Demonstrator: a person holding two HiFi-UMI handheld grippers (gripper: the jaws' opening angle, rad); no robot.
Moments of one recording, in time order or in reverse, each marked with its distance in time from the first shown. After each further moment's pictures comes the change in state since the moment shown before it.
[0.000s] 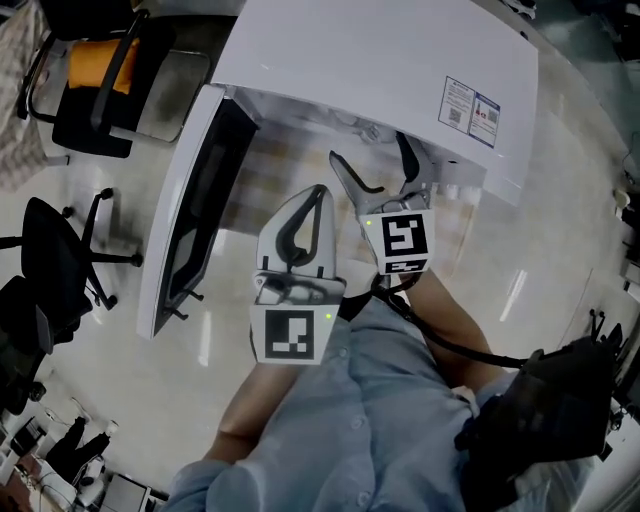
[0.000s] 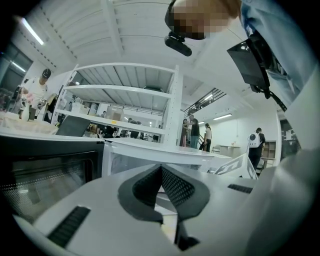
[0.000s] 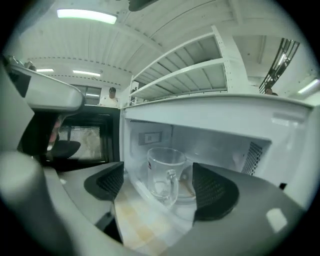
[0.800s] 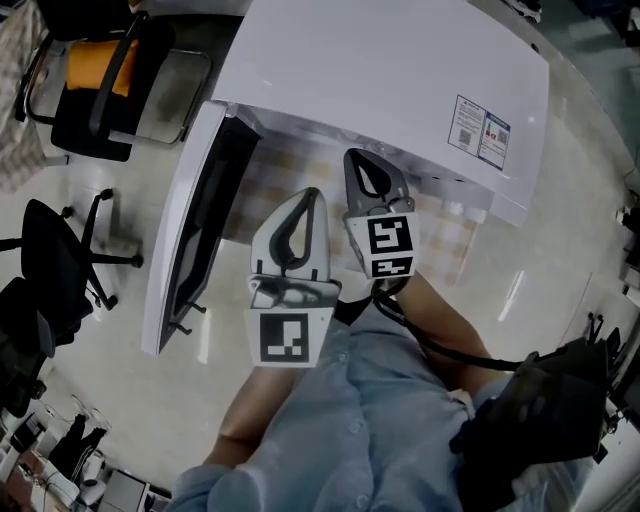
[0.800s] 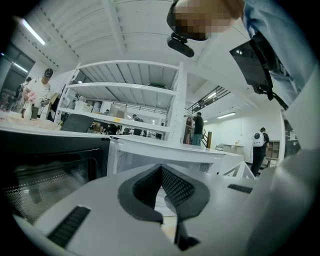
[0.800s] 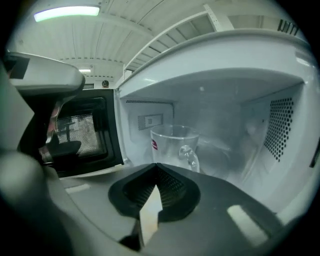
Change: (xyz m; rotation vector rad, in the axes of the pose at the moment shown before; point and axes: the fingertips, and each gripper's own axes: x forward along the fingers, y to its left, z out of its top) left arm 0.018 0.023 -0.002 -0.002 0.014 0.031; right arm 0.029 0.015 -0.038 0.113 0.152 0.021
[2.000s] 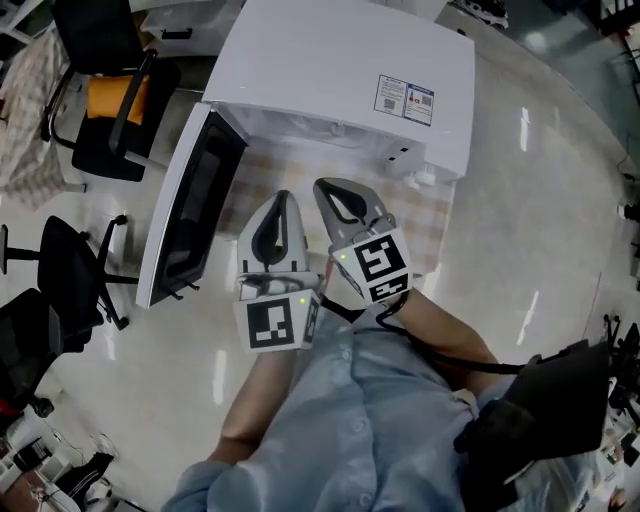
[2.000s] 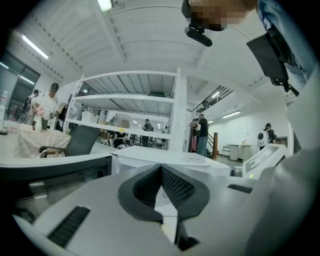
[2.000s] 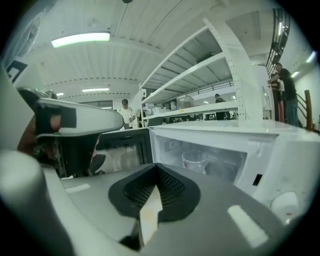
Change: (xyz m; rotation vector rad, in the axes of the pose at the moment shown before) left arm -0.057 -0.046 0.034 0.030 -0.053 0.102; right arm -0.121 0.048 0.043 -0.009 -0.139 0.218
